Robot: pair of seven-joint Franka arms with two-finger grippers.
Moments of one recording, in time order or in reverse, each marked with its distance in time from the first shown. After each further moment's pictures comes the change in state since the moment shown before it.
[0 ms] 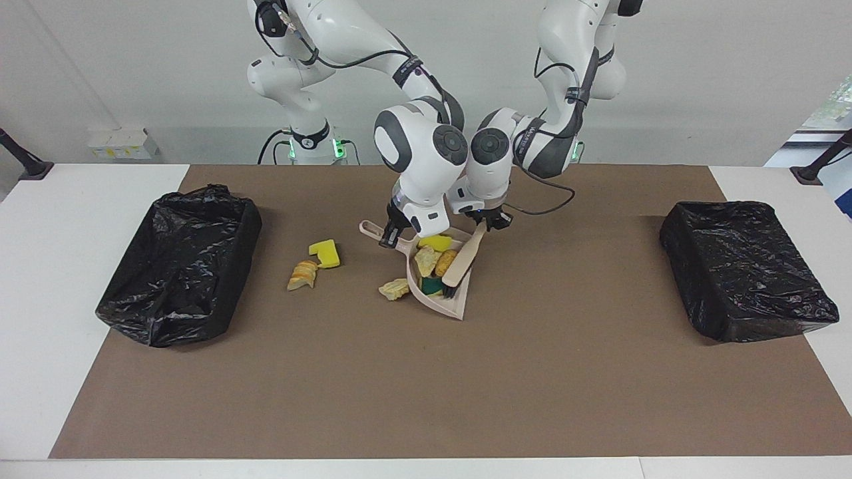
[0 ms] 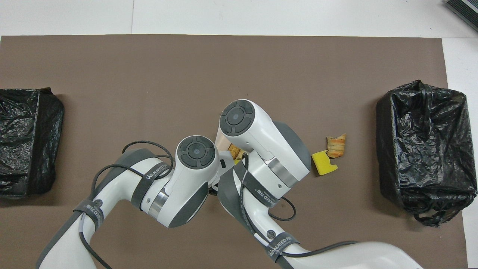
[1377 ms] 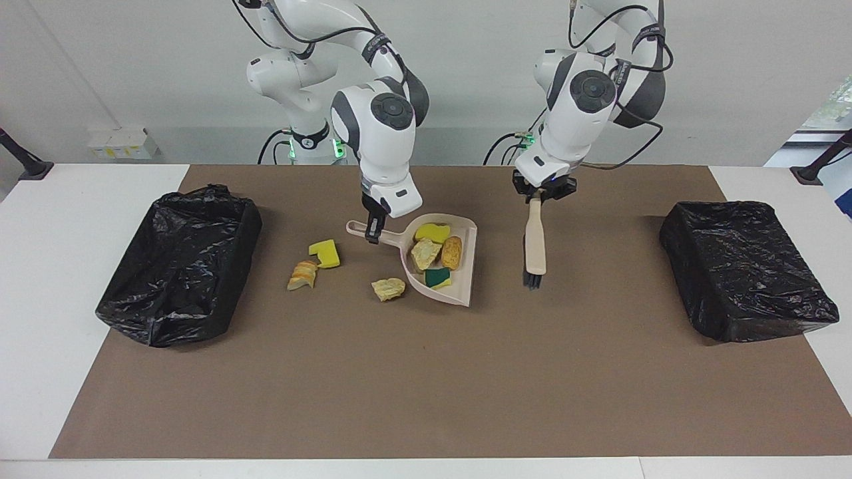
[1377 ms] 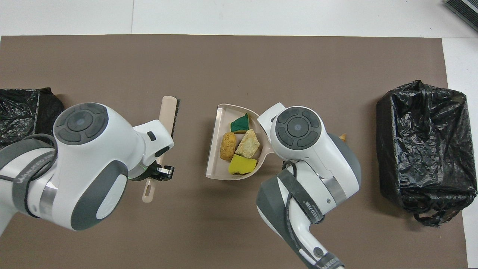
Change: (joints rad) left arm 0.212 -0.237 0.045 0.050 -0.010 -0.256 -0.071; right arm -0.104 -0.227 -0.002 -0.244 0.092 0.246 -0.233
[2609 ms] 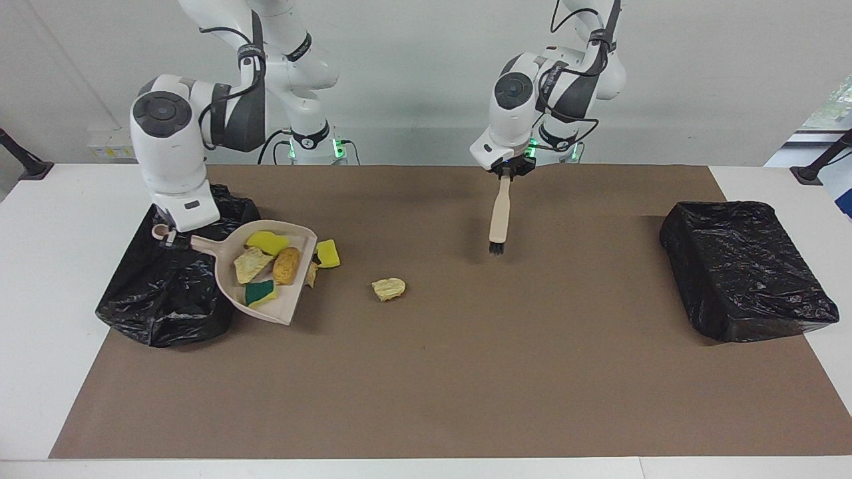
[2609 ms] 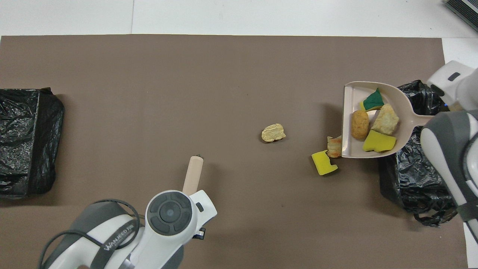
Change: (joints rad) left arm -0.298 -0.144 -0.042 -0.358 -0.034 0.104 -0.278; right arm -0.573 -0.035 -0.021 0.101 -0.220 -0.055 -0.554
